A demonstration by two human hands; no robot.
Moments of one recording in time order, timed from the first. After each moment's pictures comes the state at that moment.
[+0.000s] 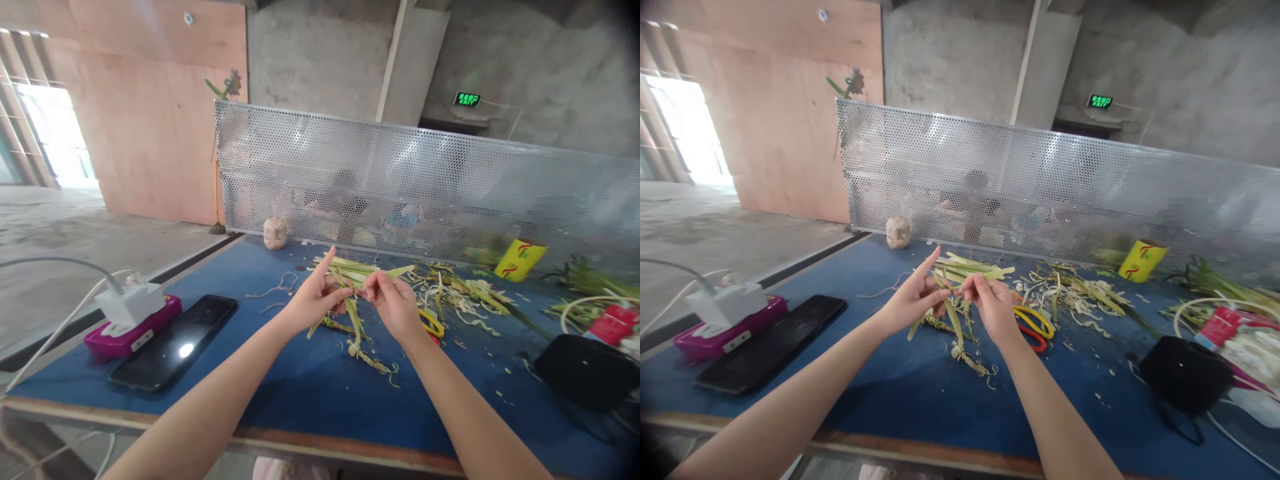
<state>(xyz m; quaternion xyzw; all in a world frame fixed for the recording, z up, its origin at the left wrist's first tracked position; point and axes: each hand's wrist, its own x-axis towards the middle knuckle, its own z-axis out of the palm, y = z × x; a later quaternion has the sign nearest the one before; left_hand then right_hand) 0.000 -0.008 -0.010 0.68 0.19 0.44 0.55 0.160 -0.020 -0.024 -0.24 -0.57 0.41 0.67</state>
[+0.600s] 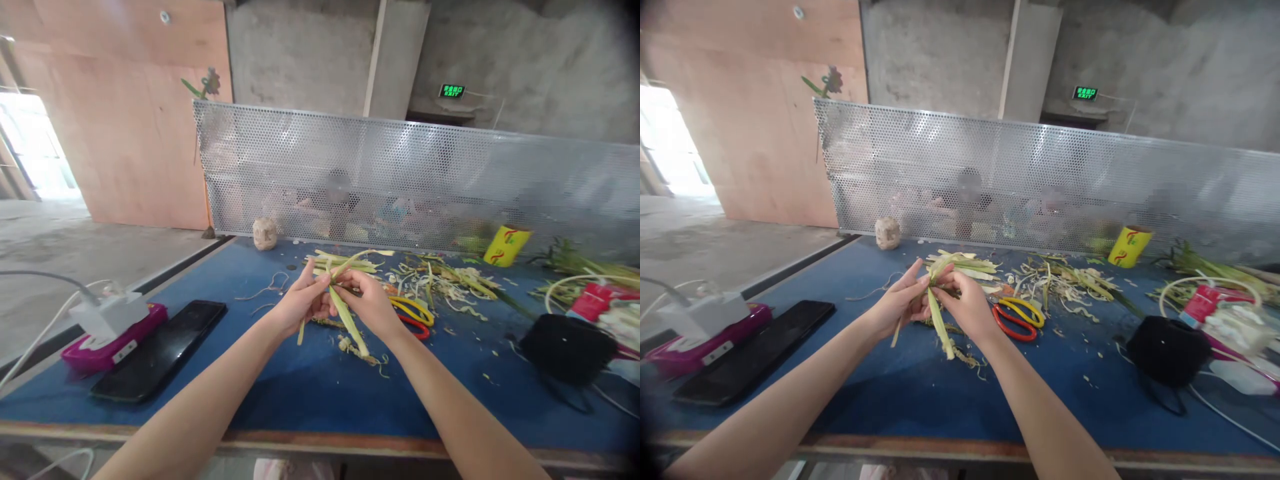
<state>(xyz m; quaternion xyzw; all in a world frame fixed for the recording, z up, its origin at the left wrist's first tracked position) 0.006 -0.009 -0.013 0.53 0.19 0.42 0.71 0.150 -0.031 -0.017 -0.43 -0.69 0.27 0.52</state>
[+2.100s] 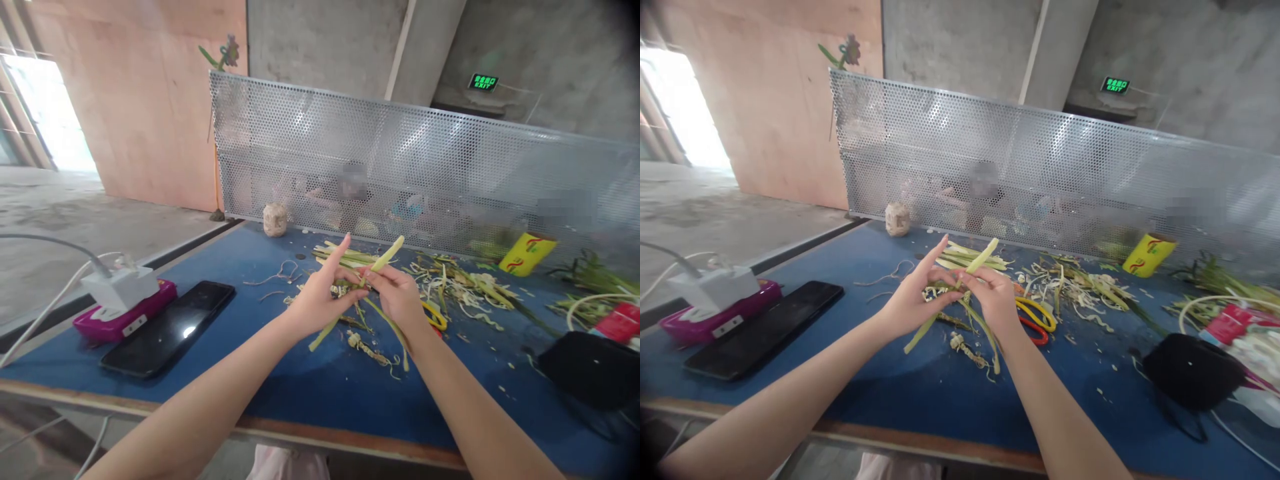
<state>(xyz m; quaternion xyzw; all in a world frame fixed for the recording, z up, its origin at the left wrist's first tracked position) 0.009 -0.023 -0.009 0.77 0.21 0.48 0.36 0.163 -0.016 -0.029 -0.35 -0.60 0.32 0.64</state>
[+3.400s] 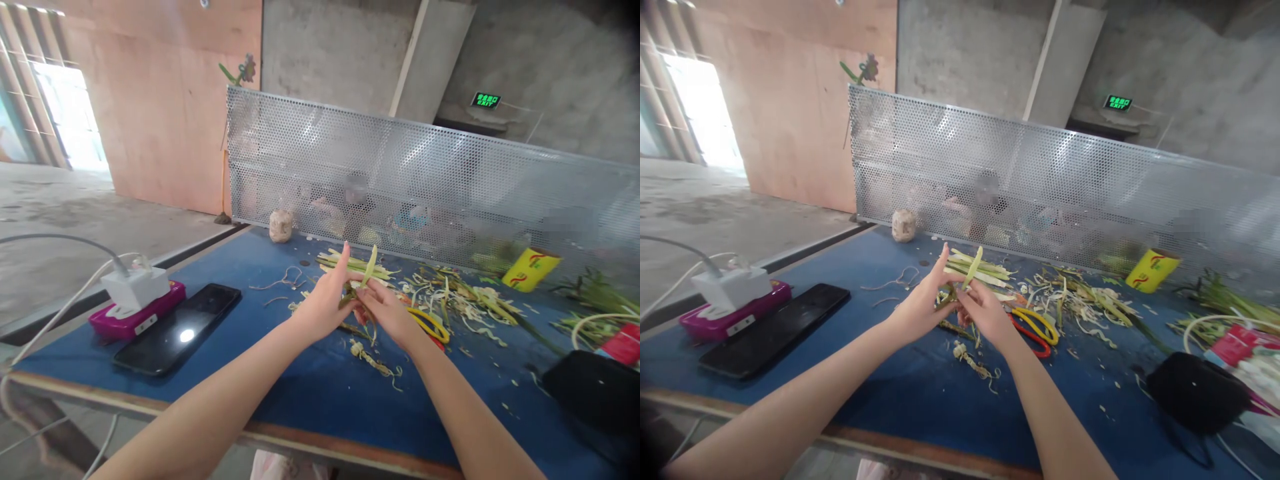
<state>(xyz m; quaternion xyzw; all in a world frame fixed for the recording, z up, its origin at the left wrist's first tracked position) 0.006 -0.014 -0.018 0.82 0.21 0.47 0.25 0.160 -0.016 -0.035 -0.39 -0.65 0.46 0.47</state>
